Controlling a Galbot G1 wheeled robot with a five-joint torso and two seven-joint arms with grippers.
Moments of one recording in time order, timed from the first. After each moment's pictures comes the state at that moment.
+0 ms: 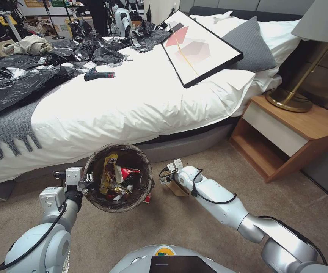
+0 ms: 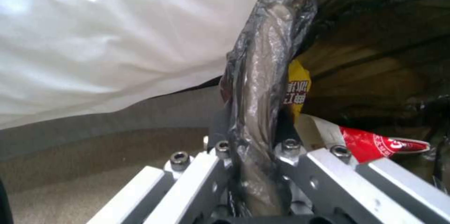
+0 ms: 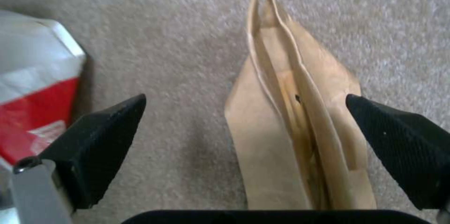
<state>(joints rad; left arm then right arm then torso) 1.69 -1.46 -0.78 -2.50 -0.23 0.69 0.00 -0.63 1.23 -0.32 1.19 0.76 -0.74 0.17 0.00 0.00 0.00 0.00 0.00</state>
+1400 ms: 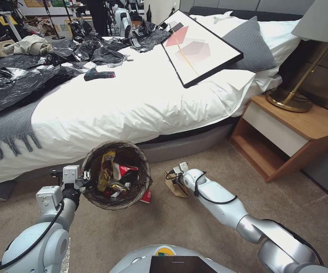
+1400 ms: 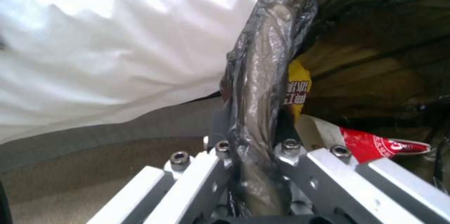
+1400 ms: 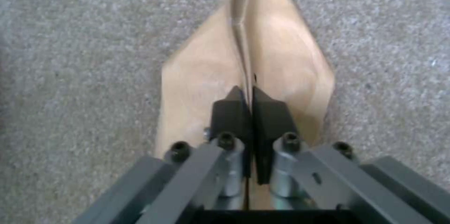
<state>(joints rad) 1.68 -1.47 -0.80 -2.50 -0.21 0.68 0.01 -0.64 1.25 -0.26 1.06 0.67 -0.69 0.08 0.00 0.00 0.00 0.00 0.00</state>
